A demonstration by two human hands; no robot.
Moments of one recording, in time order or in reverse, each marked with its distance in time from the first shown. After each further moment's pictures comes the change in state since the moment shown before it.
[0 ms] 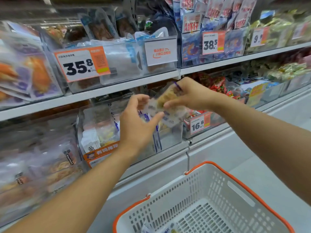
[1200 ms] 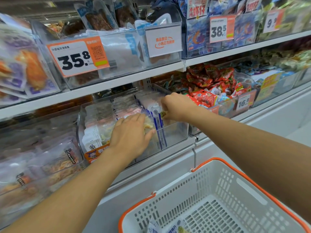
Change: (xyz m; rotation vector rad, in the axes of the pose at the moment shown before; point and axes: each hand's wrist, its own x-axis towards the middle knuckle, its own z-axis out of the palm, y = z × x) left_hand 0.005 -0.054 -0.012 1.012 -0.456 0.122; right_hand 0.048 0.044 0.075 -0.760 0.028 0.080
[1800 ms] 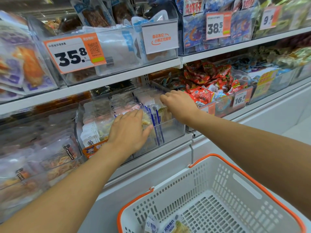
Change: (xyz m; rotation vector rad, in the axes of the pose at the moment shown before) left_hand 0.001 0.003 0.000 -0.005 -0.008 0.002; right_hand -0.019 0.009 0.012 -0.163 0.254 -0.152
